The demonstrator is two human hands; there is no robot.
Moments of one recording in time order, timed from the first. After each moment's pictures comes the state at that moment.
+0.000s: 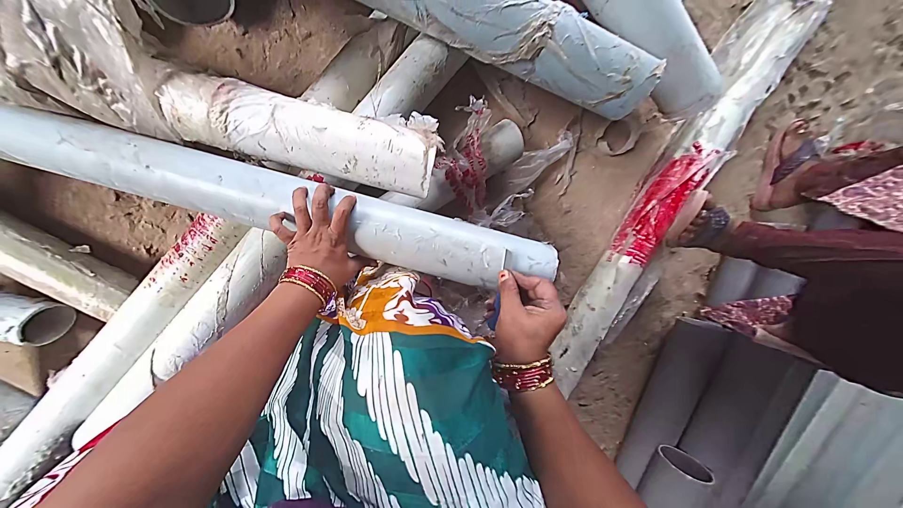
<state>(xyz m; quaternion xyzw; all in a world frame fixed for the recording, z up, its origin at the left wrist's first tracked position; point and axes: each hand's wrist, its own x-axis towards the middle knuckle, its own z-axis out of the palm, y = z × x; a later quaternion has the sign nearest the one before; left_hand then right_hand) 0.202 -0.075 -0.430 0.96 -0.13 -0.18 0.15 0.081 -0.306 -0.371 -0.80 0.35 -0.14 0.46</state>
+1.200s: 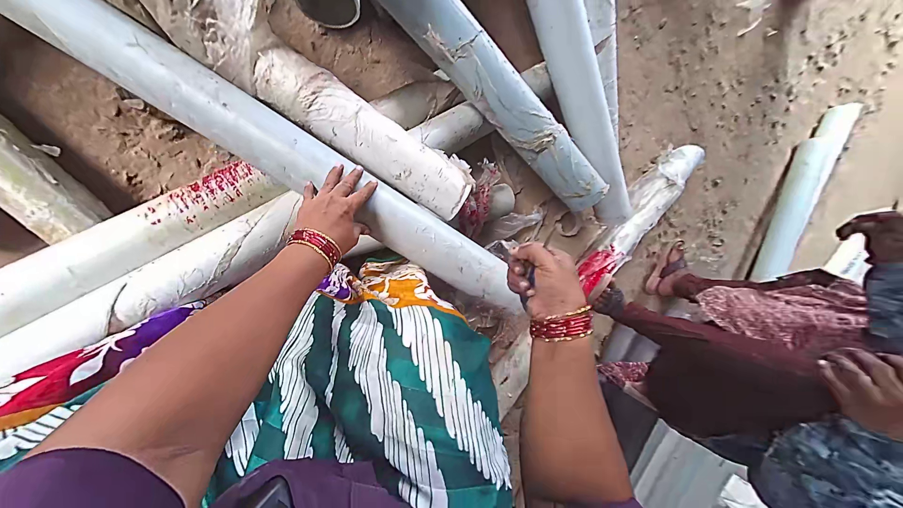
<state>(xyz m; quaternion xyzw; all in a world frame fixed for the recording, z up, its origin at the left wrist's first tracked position) 0.220 -0.023 -0.415 0.92 -0.09 -0.25 0.28 0.178 -0.306 -0.291 -0.74 0.34 0.15 0.56</state>
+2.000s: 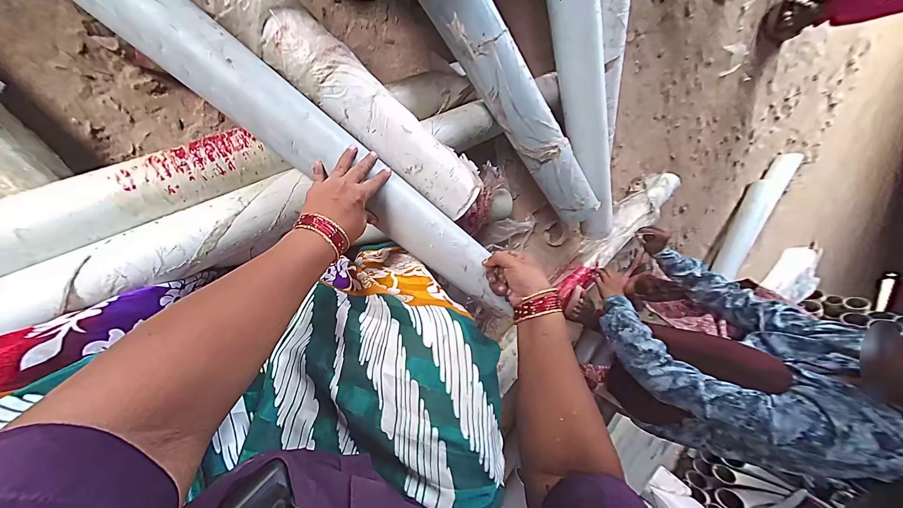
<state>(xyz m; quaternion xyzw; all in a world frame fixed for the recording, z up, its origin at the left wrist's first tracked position) 0.224 -0.023 -0.424 0.92 -0.10 -0.24 0.31 0.203 -0.312 -0.335 -0.75 0.40 0.31 0.43</state>
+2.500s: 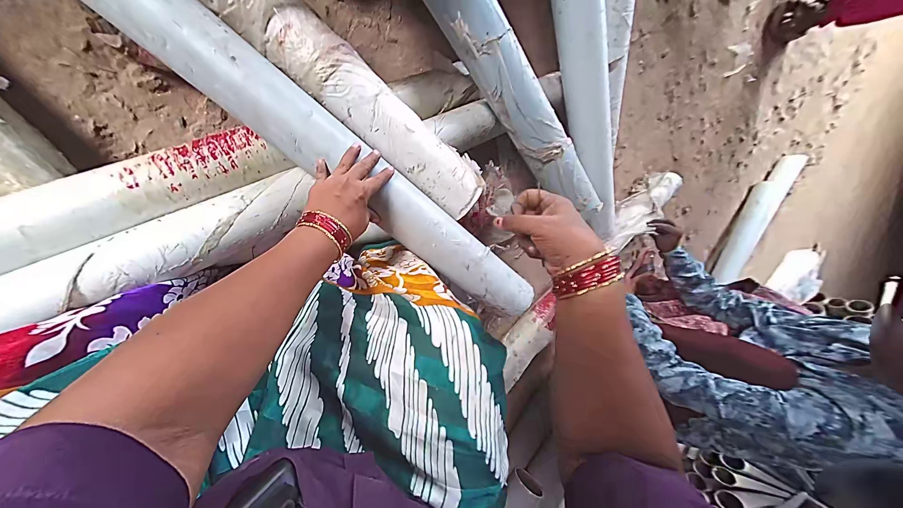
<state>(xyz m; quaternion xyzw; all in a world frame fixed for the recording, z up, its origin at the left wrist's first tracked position) 0.227 -0.023 -0.420 0.91 -0.09 -0.24 0.32 0.261 -0.280 -0.282 -0.85 0.19 0.33 0.38</state>
